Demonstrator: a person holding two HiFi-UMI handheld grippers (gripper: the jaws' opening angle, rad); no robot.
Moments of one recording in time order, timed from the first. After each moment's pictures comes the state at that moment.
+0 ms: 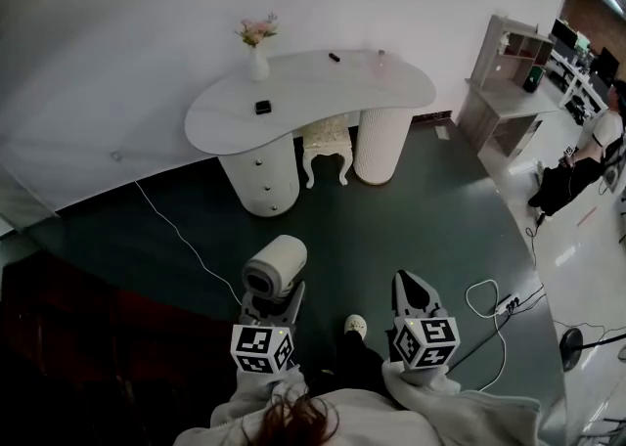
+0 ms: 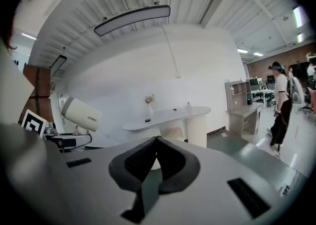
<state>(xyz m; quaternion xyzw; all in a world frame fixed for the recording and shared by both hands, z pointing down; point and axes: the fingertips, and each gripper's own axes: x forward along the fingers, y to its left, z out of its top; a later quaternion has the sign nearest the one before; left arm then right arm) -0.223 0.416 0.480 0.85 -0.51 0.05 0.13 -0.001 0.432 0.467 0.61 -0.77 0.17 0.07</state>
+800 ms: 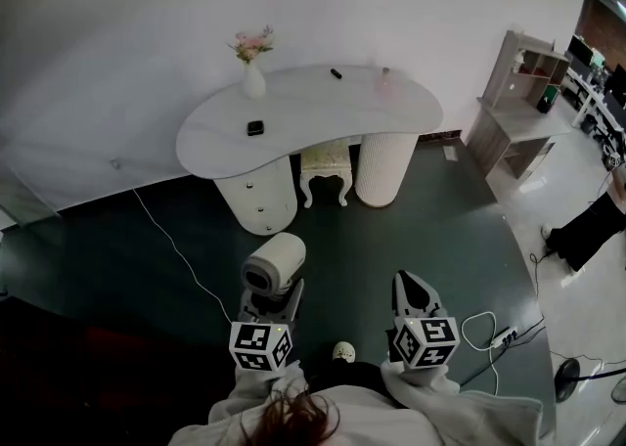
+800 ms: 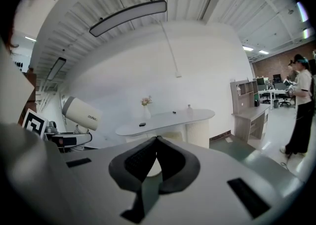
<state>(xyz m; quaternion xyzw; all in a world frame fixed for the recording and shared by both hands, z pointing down) -0.163 0.307 0.477 0.83 -0.54 0.04 0.12 0.063 0.314 0.469 0.59 -0.79 0.16 0.06</state>
